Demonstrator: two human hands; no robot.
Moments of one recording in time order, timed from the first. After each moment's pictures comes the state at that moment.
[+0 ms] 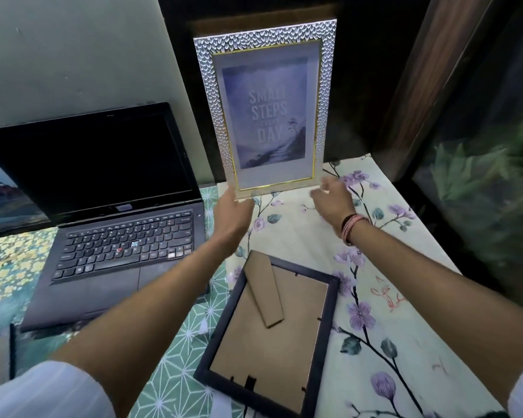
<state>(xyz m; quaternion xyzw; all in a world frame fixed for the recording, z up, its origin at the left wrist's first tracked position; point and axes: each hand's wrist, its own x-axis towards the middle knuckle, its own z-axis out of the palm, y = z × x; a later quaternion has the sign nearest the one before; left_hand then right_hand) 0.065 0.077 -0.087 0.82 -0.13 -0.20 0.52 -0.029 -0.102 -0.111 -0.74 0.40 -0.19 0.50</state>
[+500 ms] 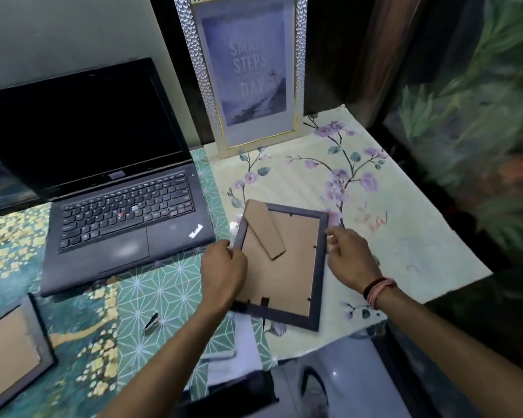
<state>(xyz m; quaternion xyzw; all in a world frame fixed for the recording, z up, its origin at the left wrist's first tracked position) -0.049 0.220 -0.132 0.90 -0.18 -0.18 0.34 -0.208 0.042 -0.143 -0.84 0.42 -0.04 0.34</state>
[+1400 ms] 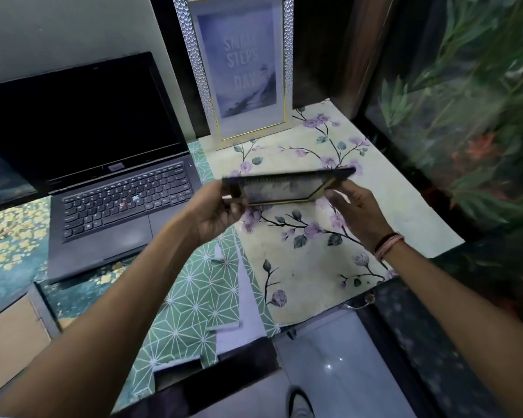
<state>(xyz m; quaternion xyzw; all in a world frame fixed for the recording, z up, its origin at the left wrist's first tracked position) 0.008 0.201 -0.052 0.58 0.00 -0.56 0.59 -0.220 0.033 -0.098 -0.74 0.27 -0.26 0.56</state>
